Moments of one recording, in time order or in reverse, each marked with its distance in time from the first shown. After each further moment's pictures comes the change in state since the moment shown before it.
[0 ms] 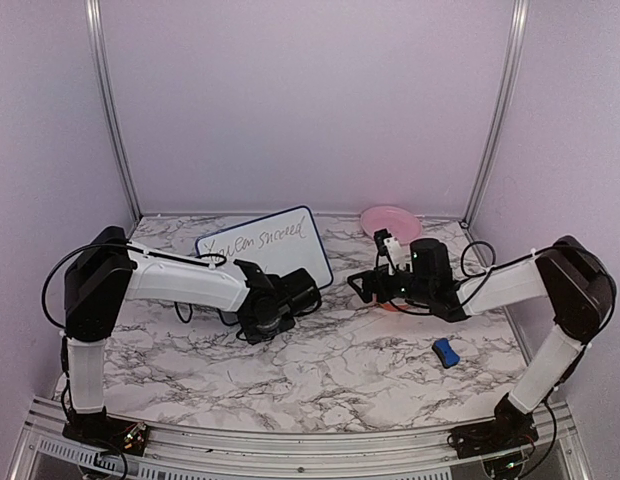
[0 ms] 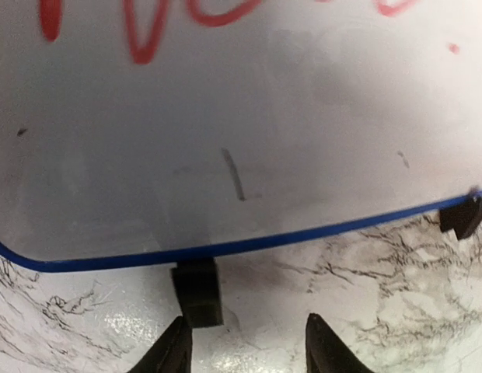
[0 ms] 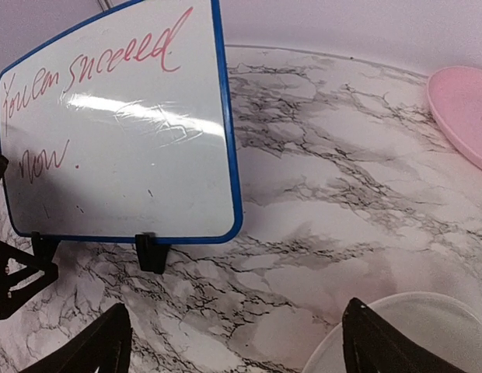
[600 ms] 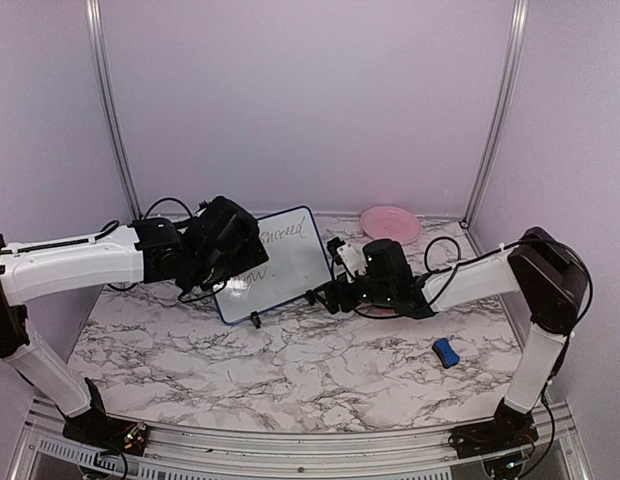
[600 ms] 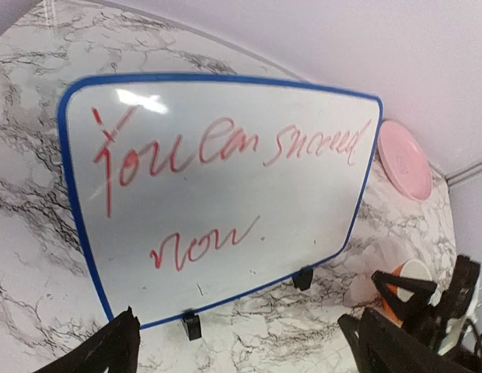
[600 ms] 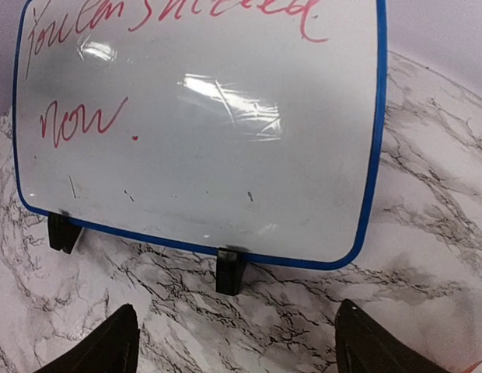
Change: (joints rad) left arm 0.052 -0.476 -0.143 0.142 -0.123 0.291; right arm 0.190 0.132 0.201 -0.146 0.108 -0.072
